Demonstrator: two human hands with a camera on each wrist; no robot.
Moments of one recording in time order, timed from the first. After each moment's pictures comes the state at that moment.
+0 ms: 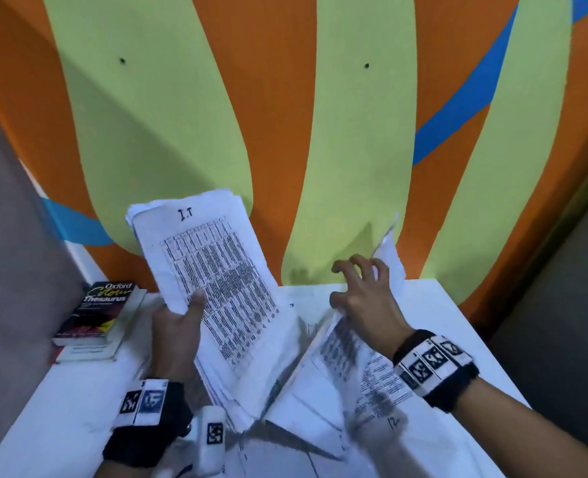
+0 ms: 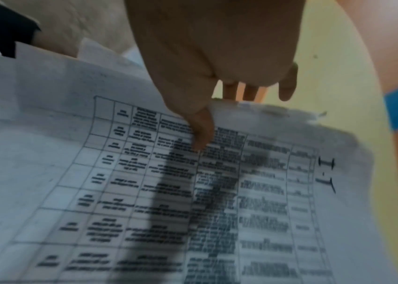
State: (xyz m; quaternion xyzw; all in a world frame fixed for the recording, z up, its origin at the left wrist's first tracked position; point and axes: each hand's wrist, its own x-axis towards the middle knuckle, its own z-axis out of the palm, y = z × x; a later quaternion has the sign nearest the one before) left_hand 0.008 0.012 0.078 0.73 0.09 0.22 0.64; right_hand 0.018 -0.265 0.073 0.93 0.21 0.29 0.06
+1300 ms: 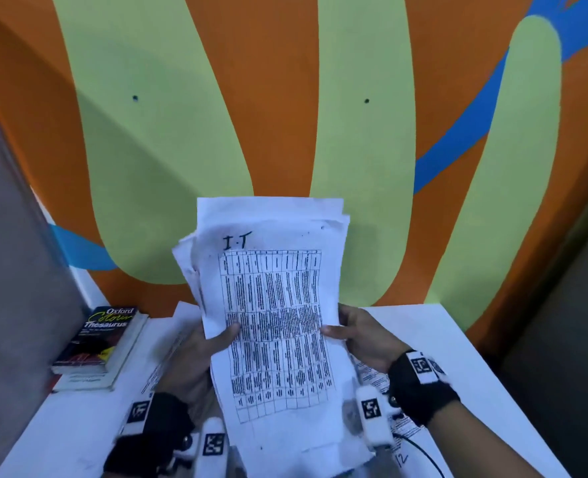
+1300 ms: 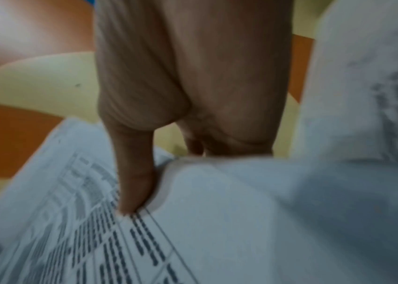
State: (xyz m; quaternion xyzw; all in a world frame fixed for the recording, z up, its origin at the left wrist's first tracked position) left_hand 0.027 0.015 0.070 0.59 -0.04 -0.09 0.80; right_hand 0.051 -0.264 0.058 0.61 0.02 -0.18 -0.77
